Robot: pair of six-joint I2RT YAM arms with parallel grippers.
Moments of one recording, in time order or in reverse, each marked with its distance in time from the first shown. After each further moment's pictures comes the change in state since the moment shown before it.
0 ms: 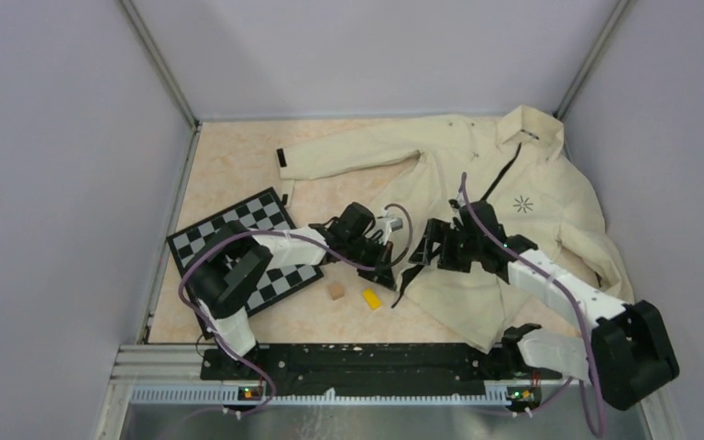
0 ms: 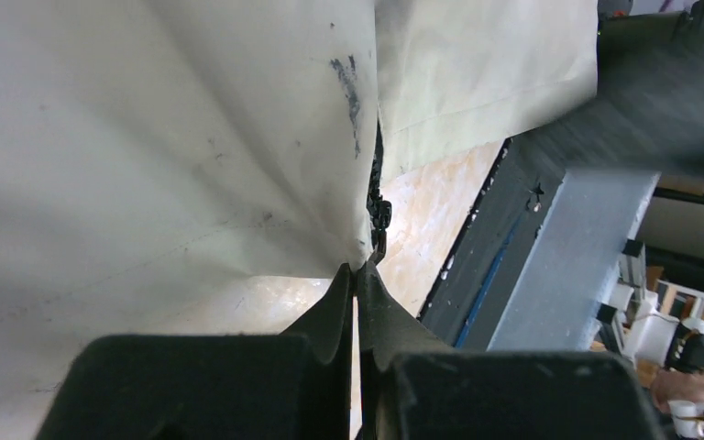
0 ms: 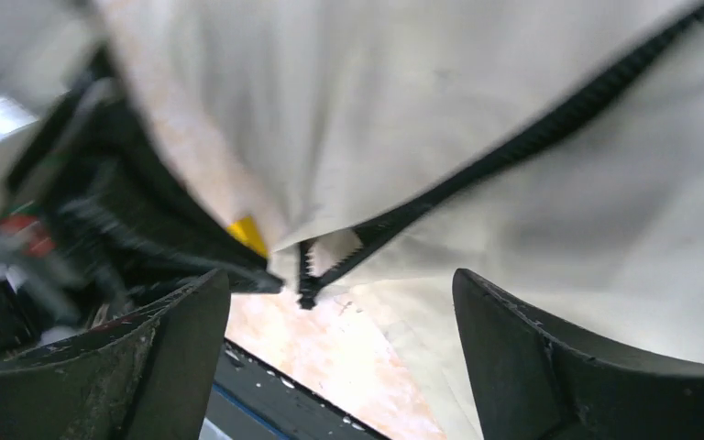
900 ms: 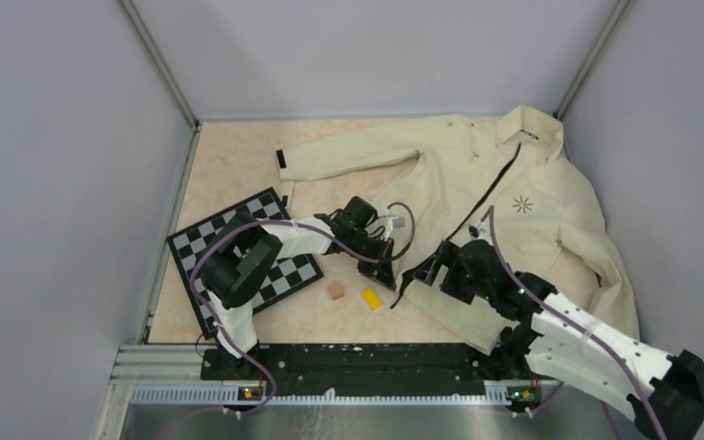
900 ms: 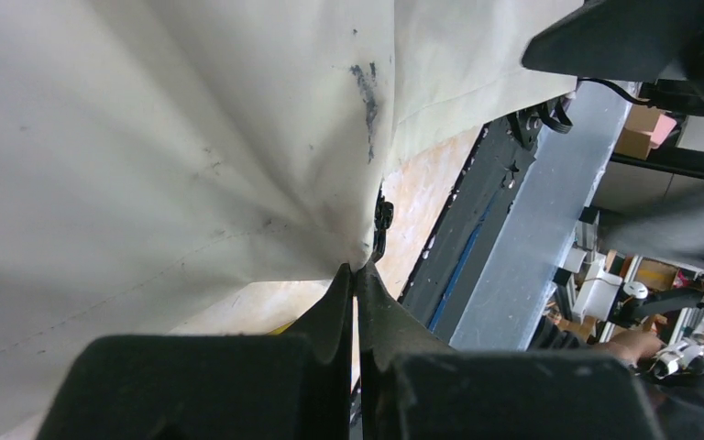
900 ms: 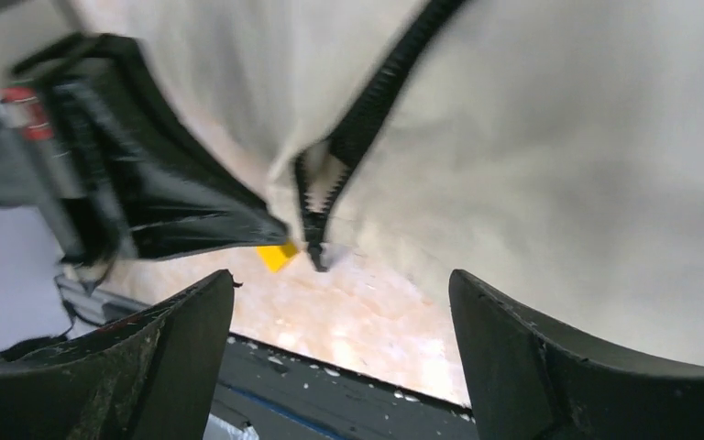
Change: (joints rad) left arm 0.039 0.101 0.121 -0.164 0.129 0.049; right arm 0.312 -0.365 -0.154 -0.141 0.361 0.446
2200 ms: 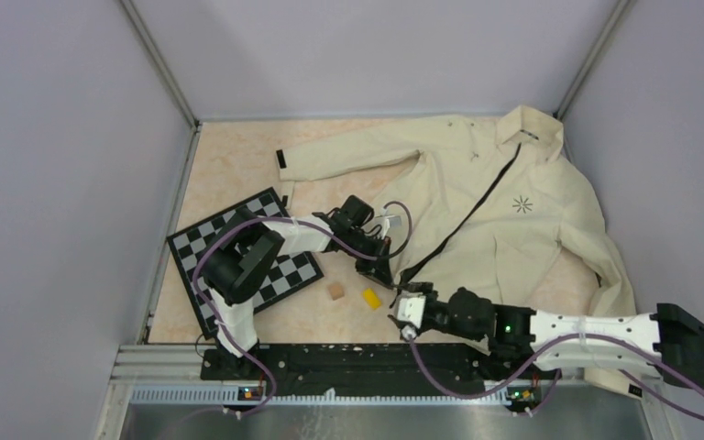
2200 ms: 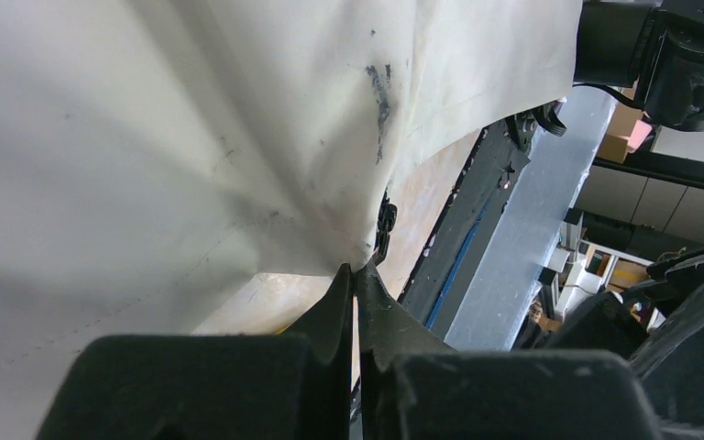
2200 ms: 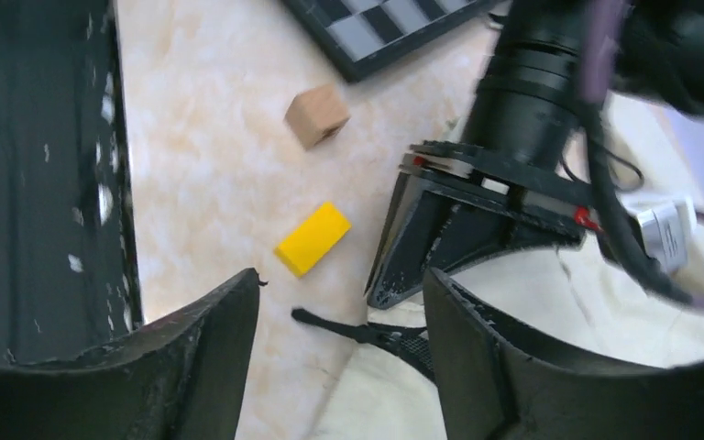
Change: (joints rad) left arm 0.035 0.024 -0.001 0.003 0.034 -0.011; right arm 0.575 -0.020 -0.190 0.636 0.039 -1.665
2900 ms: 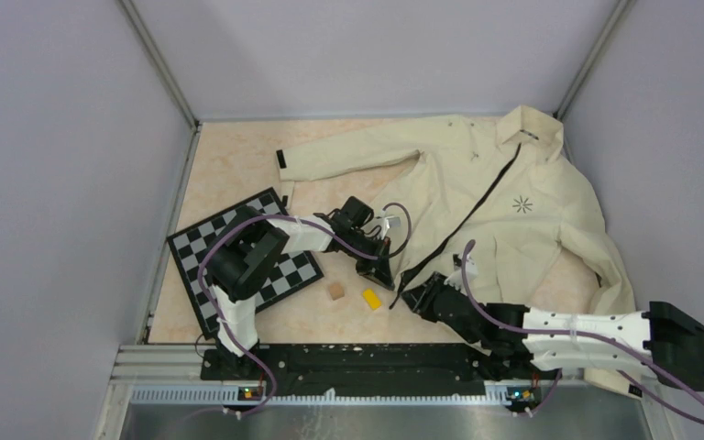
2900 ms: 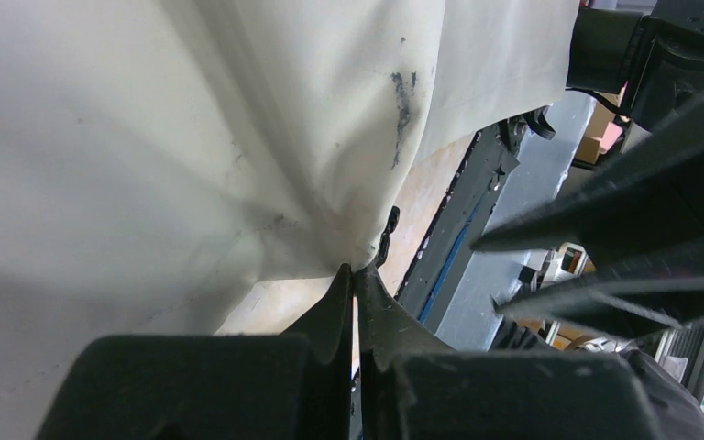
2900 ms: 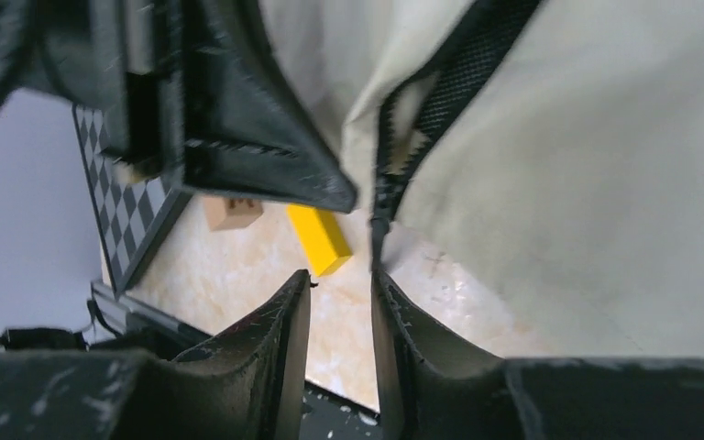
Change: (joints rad) left arm 0.010 0.034 0.000 0.026 0.034 -0.039; right arm -0.029 0.027 -0.007 -0.205 0.478 1.840
